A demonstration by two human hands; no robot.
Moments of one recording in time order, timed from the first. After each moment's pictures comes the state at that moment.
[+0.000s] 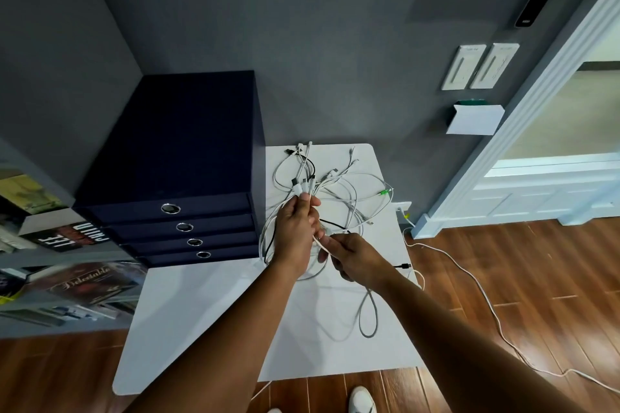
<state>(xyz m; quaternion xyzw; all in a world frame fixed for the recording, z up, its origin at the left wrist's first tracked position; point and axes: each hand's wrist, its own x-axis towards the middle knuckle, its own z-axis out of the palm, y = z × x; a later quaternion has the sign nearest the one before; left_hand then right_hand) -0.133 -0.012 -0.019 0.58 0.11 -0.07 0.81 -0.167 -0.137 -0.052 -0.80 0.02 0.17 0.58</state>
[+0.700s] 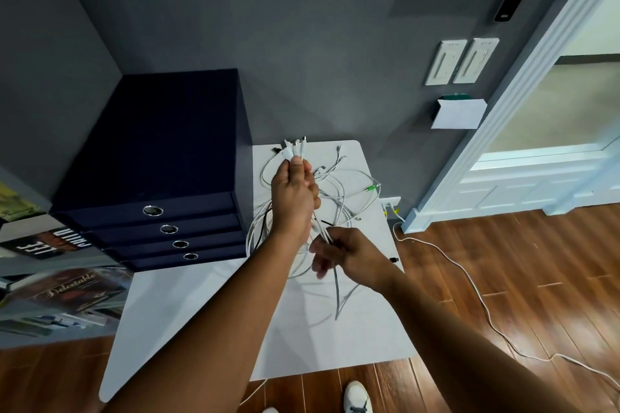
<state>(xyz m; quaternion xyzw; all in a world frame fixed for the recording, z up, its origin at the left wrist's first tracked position) -0.113 -0.038 0.033 0.55 0.09 -0.02 0.83 -0.184 -0.151 -0.033 -0.75 -0.02 0.15 0.64</state>
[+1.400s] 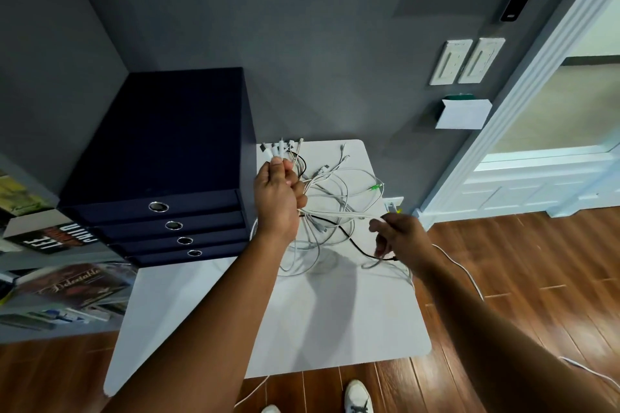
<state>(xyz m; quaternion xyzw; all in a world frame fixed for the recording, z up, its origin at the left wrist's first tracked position) -0.113 -0.012 0.034 0.49 0.12 0.00 0.86 -0.171 -0.228 -0.053 -0.81 0.15 0.03 0.57</state>
